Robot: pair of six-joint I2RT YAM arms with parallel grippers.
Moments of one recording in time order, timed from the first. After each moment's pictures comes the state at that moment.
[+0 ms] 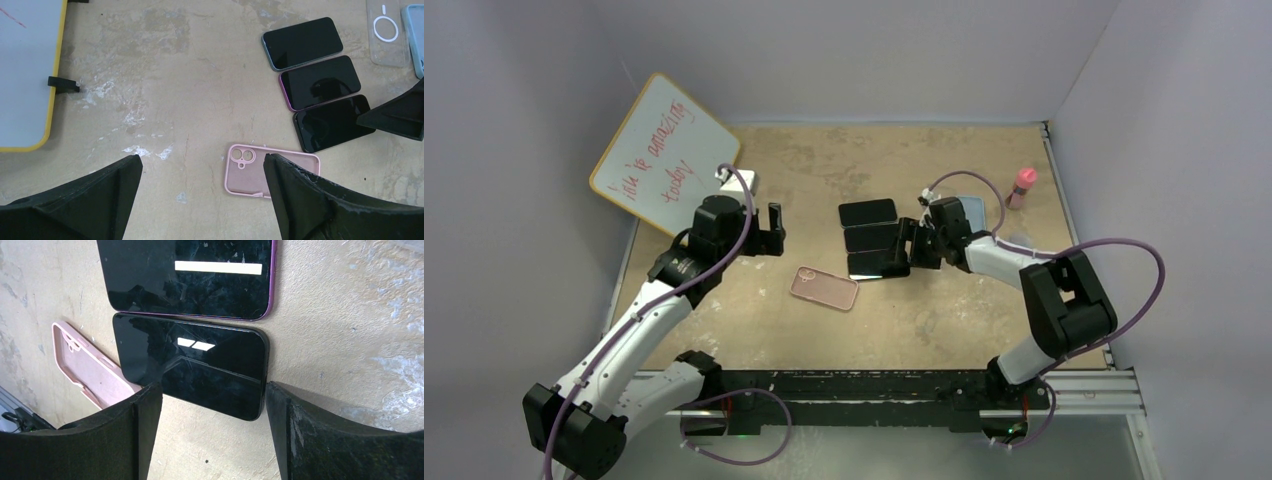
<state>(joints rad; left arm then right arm) -0.44 0.95 0.85 -0.46 -0.16 -0.26 0.38 1.58 0.76 -0.08 -0.31 0.53</state>
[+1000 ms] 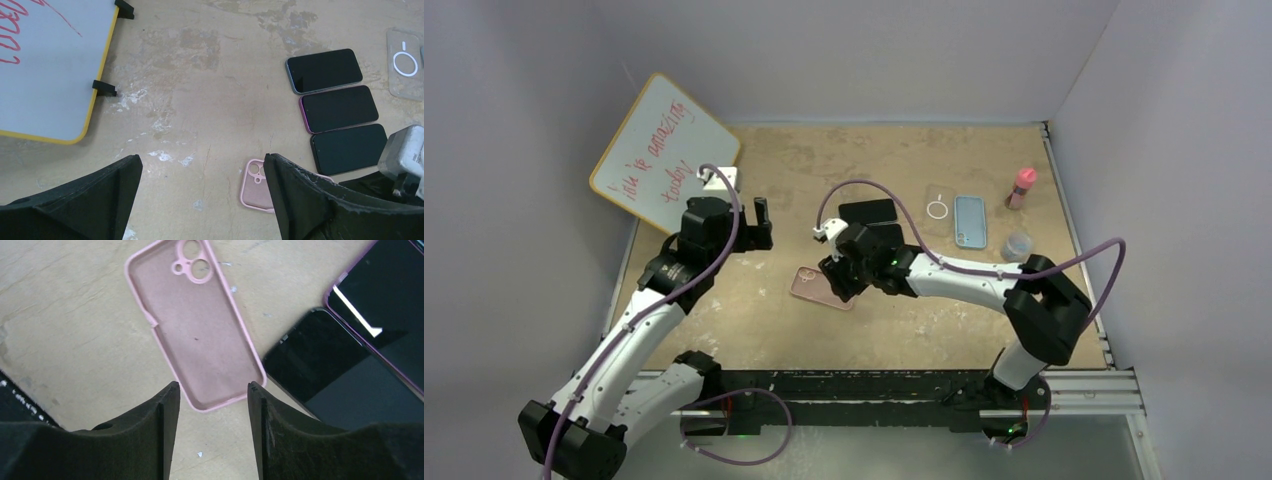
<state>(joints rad) -0.41 0.89 0.85 -0.46 -0.25 -0.27 0.95 1.62 1.01 -0.23 -0.02 0.14</state>
